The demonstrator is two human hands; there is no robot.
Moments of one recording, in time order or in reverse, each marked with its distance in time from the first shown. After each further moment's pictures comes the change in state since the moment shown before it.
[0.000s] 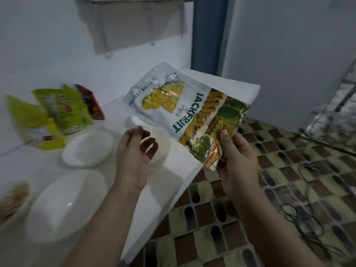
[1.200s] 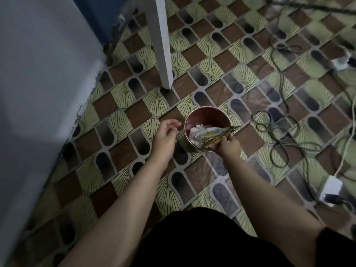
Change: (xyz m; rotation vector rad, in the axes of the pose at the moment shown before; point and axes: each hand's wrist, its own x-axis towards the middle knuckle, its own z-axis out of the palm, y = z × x) left_hand 0.135 -0.635 0.057 0.936 -0.442 -0.489; right_hand 0.245 0.427 -0.533 -0.545 0.767 0.719
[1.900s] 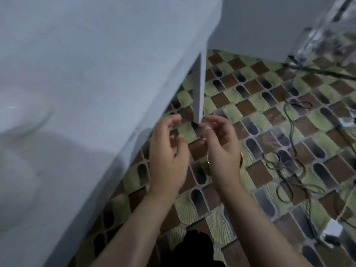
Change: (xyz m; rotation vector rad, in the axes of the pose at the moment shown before) left_hand -0.264 0.251 -0.104 0.206 0.443 0.615; right_hand -0.400 -0.224 -0.064 0.373 -0.492 -0.729
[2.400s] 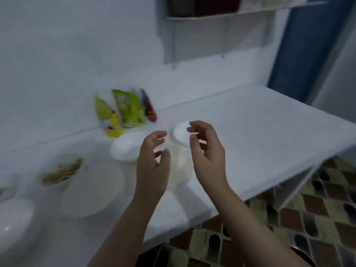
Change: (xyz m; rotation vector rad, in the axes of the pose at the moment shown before) left_hand -0.052 0.045 -0.299 0.045 0.719 -0.042; right_hand -0.133 -0.140 0.252 -0.052 -0.777 -0.389
